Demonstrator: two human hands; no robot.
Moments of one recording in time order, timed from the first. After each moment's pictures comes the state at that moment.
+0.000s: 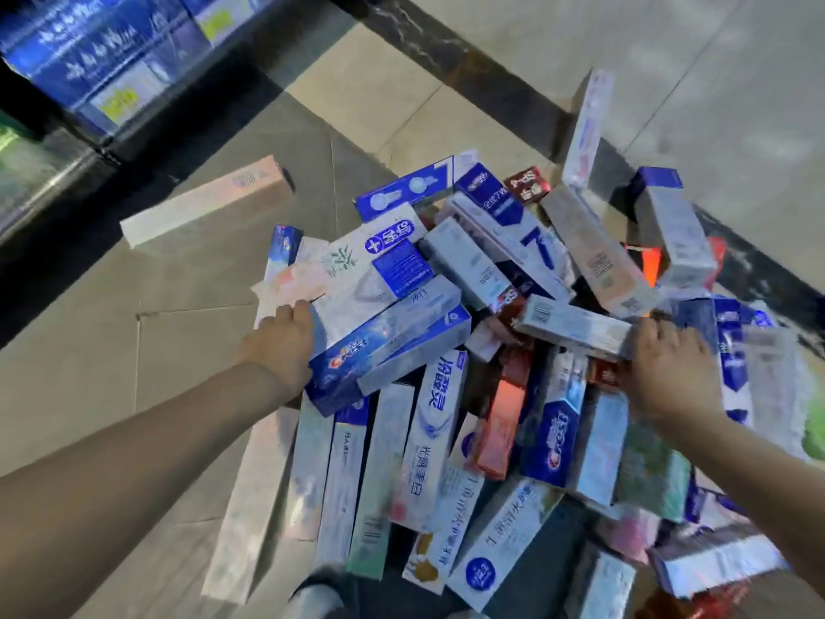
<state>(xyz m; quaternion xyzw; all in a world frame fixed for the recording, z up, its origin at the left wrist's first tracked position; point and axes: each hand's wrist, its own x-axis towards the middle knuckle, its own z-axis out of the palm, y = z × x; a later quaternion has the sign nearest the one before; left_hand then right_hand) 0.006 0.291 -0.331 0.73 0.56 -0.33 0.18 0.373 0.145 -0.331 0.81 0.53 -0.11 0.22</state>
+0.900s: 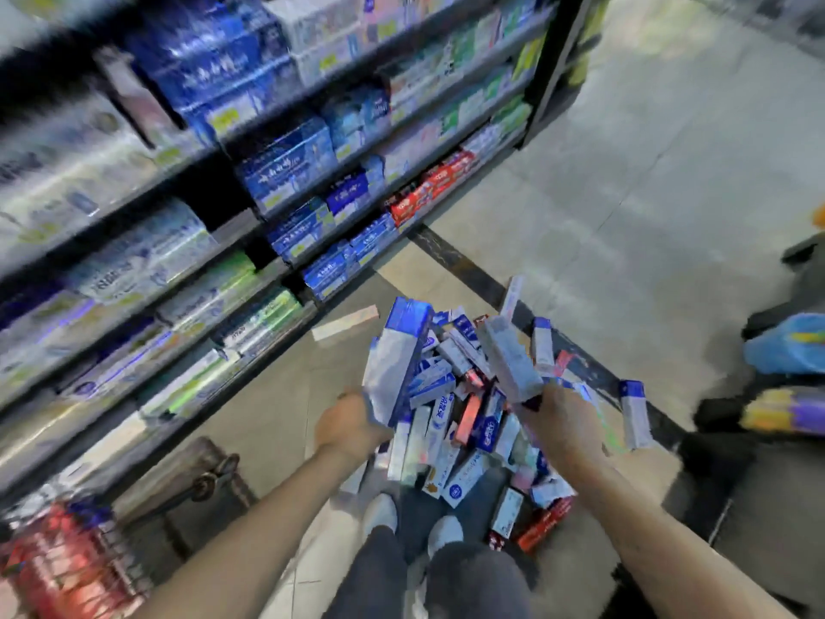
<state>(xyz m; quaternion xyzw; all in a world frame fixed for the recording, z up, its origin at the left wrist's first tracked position) -0.061 0.146 0.254 0.61 0.68 -0.10 0.39 0.195 0.084 0.255 0.86 0.46 -0.20 0.04</state>
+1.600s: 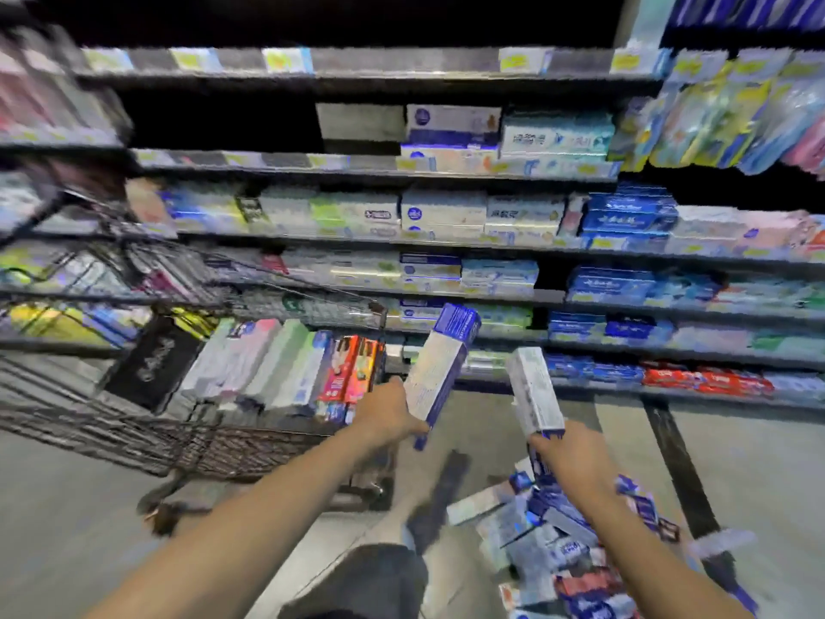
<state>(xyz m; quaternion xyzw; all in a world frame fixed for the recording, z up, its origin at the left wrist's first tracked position) -0.218 -0.107 0.418 0.38 0.87 0.12 0.29 0.007 0.012 0.385 0.61 0.75 -0.25 -0.01</state>
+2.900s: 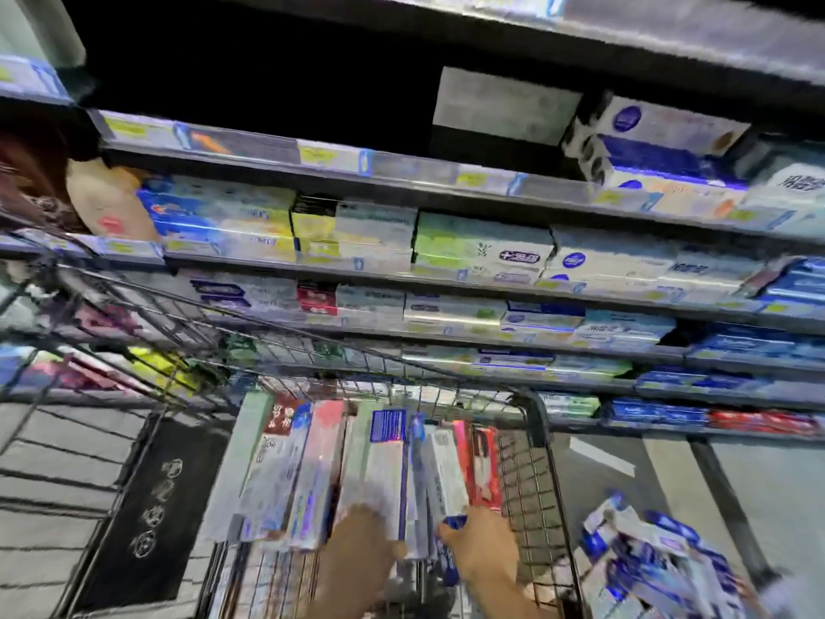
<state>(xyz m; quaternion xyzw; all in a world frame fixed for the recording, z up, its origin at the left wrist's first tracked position) -0.613 -0.162 0.231 0.31 0.85 0.10 0.41 -0.492 -0.071 0.260 0.63 0.69 -0.30 0.17</state>
